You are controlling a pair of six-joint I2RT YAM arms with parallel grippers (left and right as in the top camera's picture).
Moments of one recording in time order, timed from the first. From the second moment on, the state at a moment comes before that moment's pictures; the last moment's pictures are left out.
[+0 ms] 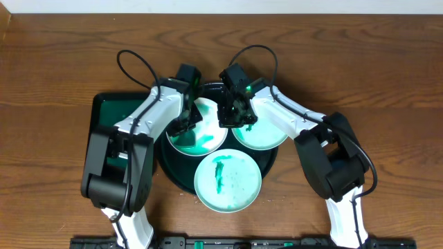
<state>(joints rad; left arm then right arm) -0.29 1.92 1.26 -0.87 -0.06 -0.80 0.61 2.18 1.56 -0.69 -0.28 0.52</state>
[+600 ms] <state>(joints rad) -0.15 1.89 1.40 -0.87 0.26 -0.53 0.61 2.18 1.56 -0.69 -0.28 0.51</state>
